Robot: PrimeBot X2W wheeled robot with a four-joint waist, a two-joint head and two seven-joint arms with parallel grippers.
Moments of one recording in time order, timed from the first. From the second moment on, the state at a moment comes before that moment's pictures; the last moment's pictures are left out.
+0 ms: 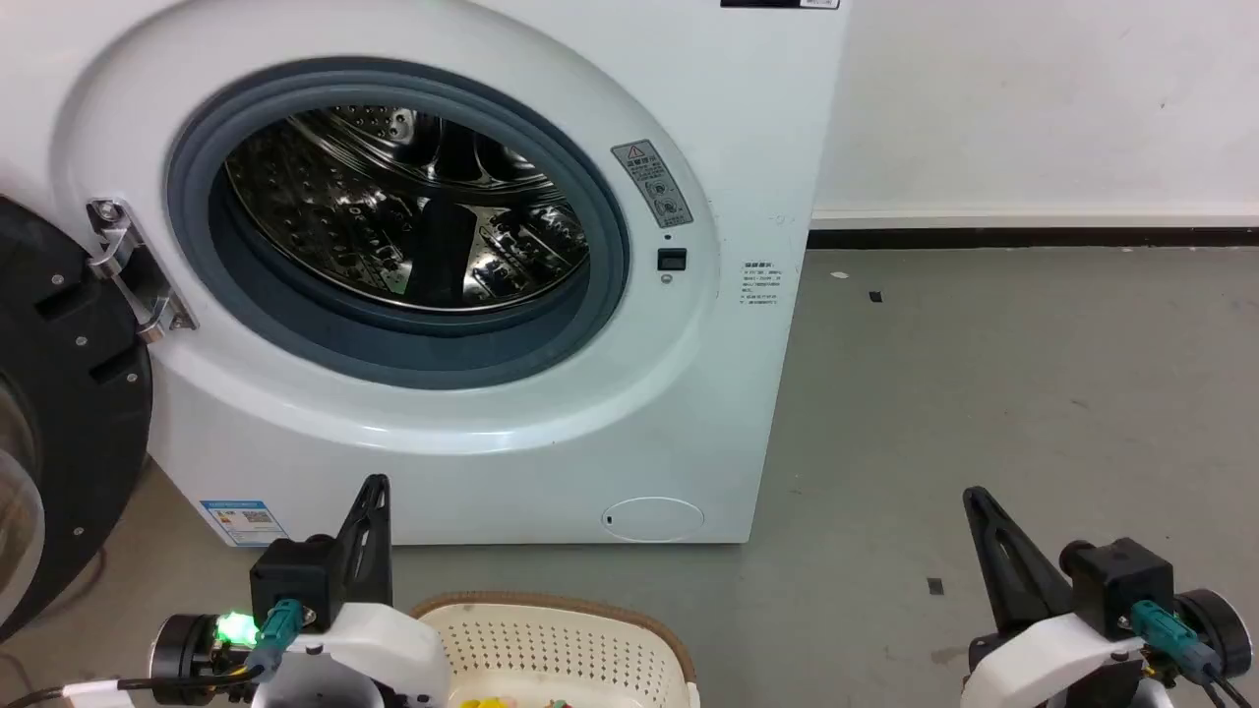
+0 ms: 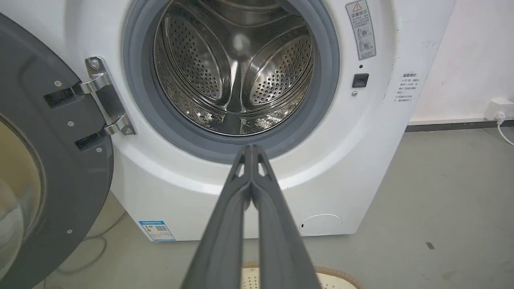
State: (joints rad) left arm -0.01 0.05 0.00 0.00 0.00 0.01 0.00; right arm 0.01 -0.05 0.00 0.00 0.01 0.13 0.00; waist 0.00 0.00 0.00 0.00
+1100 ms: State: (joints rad) left arm -0.01 0.05 -0.01 0.01 0.00 0.01 0.00; right arm 0.01 -0.05 -0.01 0.00 0.01 0.13 -0.01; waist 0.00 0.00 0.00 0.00
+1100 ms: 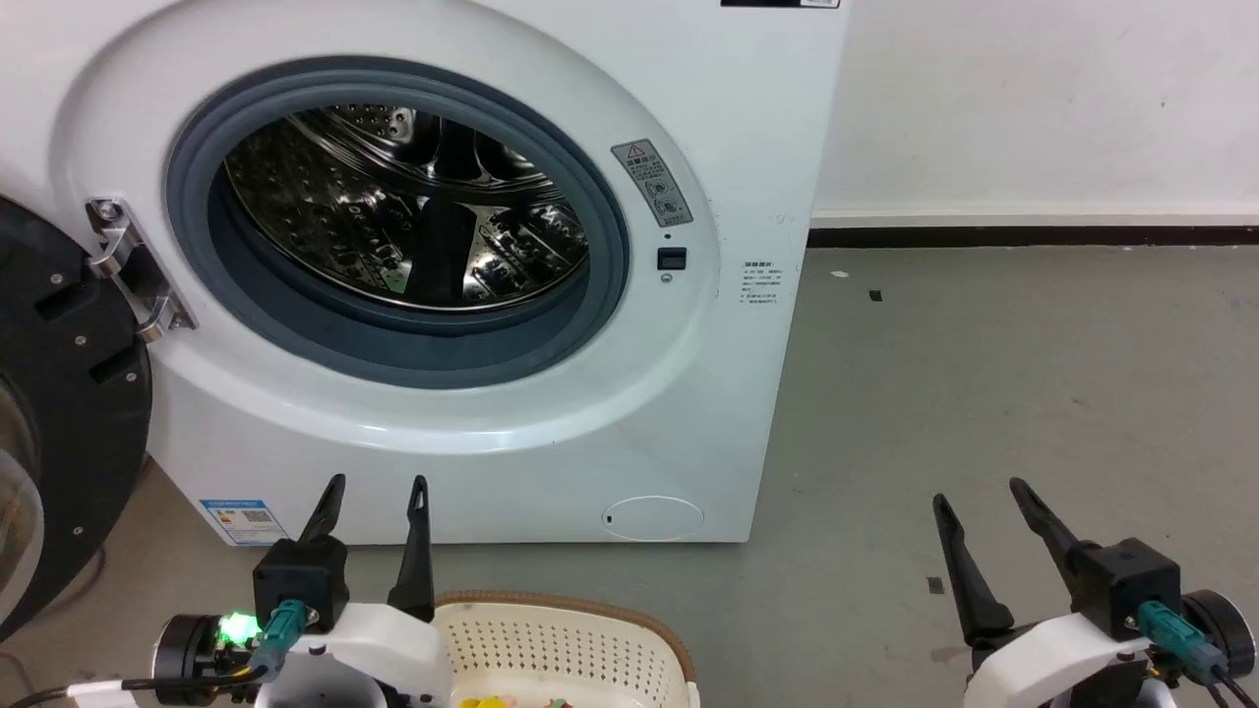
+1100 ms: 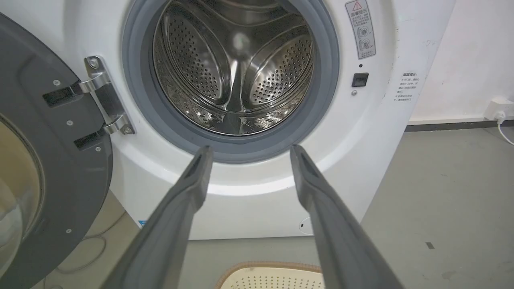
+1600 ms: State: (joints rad) left arm -0.05 0.05 -0.02 0.07 -0.01 0.02 -0.03; right arm 0.01 -0.05 -0.03 -0.02 0.05 0.13 -0.03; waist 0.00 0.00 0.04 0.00
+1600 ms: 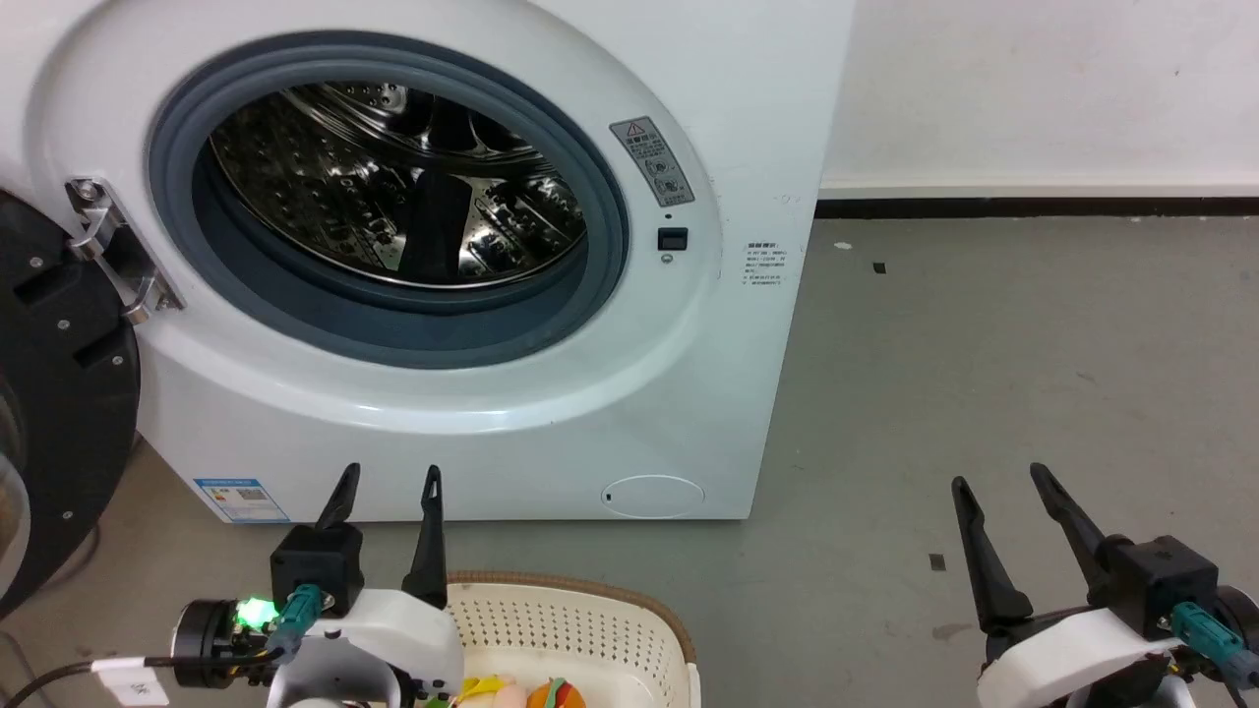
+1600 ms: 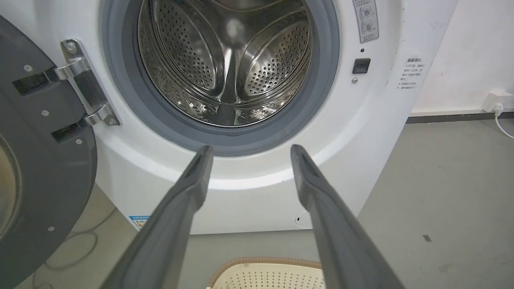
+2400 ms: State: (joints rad) left arm -0.22 0.05 -0.07 0.43 -0.06 -0.03 -0.04; right arm -0.06 -0.05 -0.04 -0.08 0.10 0.13 -0.08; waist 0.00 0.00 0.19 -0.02
